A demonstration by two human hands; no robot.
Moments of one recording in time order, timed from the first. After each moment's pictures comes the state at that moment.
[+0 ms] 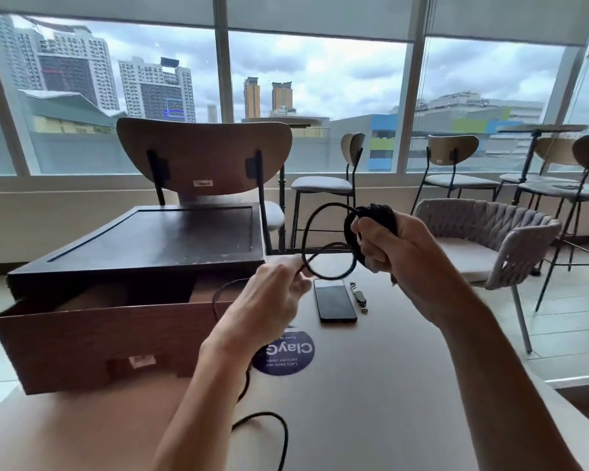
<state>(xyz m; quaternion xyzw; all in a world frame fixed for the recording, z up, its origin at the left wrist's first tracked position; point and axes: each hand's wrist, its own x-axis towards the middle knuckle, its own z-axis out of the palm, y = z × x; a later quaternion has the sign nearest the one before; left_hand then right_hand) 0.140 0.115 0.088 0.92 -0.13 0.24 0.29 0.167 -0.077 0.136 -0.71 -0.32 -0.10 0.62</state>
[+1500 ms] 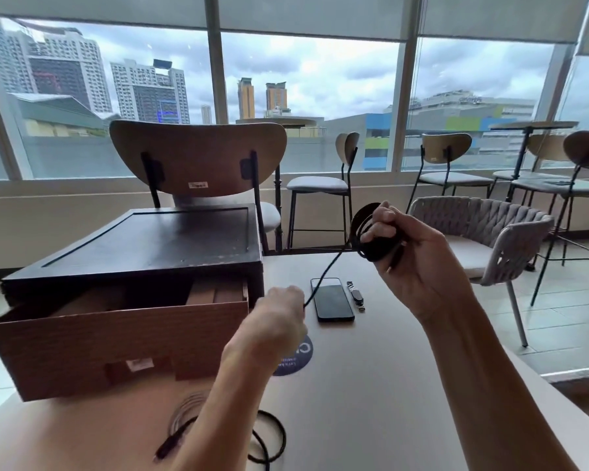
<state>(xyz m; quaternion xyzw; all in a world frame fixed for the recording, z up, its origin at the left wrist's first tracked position) 0.140 0.091 0.086 0.98 0.04 0.02 0.18 0.181 -0.081 0.130 -0.29 -0.23 0.11 0.92</state>
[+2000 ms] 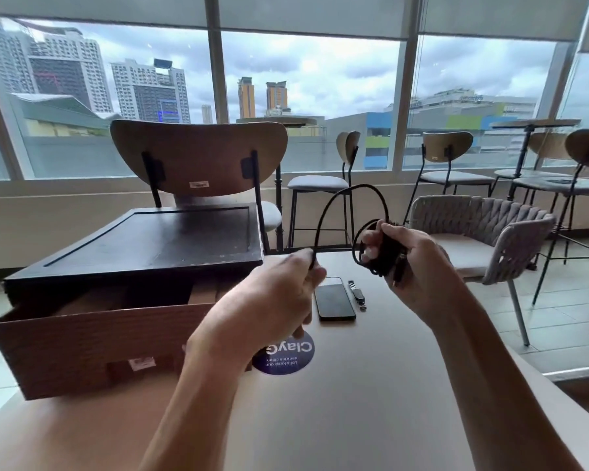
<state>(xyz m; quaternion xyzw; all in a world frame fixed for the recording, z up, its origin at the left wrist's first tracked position) 0.104 0.095 0.129 0.94 -0.08 0.11 0.31 0.188 -0.085 0.121 -0.47 -0.16 0.02 0.87</state>
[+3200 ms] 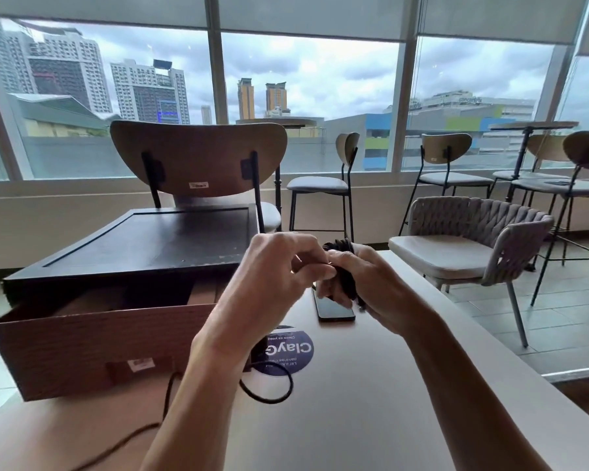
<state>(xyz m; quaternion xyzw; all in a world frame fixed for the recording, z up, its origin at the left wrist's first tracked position) 0.112 0.103 0.125 0.87 -0.21 0.30 0.34 0.170 -0.053 0.110 -0.71 -0.32 0.02 0.63</state>
